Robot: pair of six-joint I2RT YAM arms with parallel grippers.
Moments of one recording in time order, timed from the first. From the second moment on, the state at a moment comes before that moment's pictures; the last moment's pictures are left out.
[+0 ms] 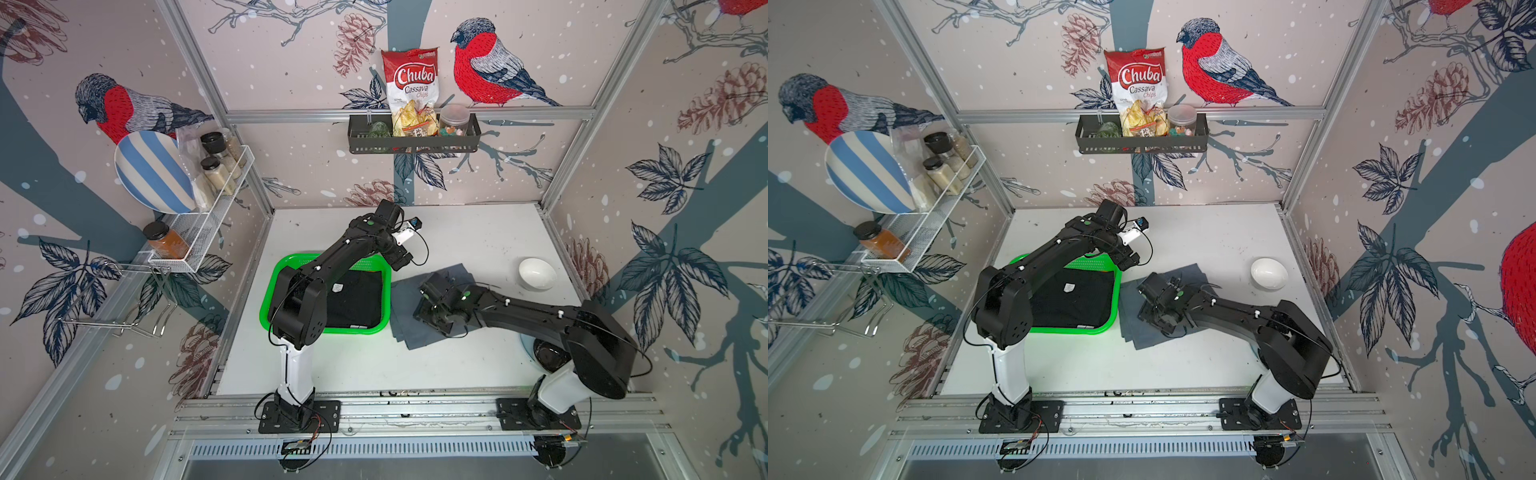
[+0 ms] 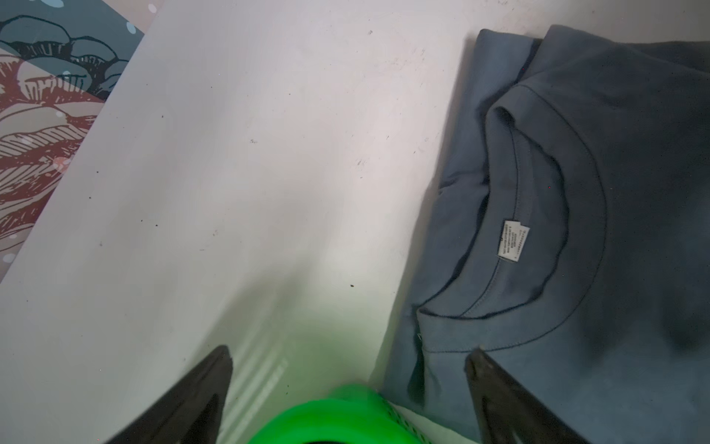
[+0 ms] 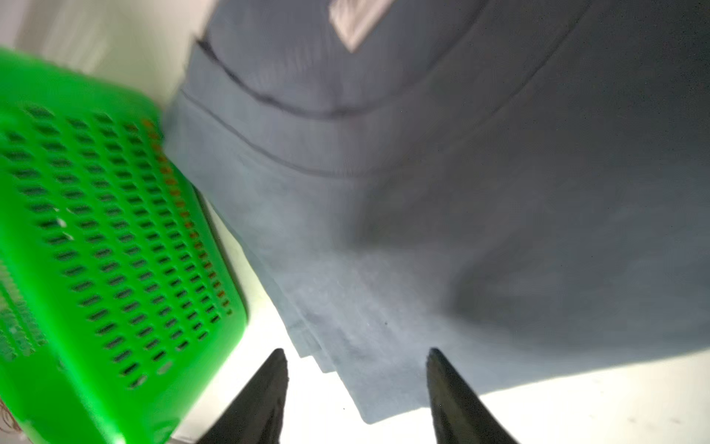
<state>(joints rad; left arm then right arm) -0.52 1.98 1.73 -0.78 0.14 0.48 0.89 1.55 1.02 -0.59 0.04 1.24</state>
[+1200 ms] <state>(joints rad) -0.52 2.12 1.76 -0.94 0.20 0.79 0.42 2.34 2.06 -1.30 0.11 1.41</state>
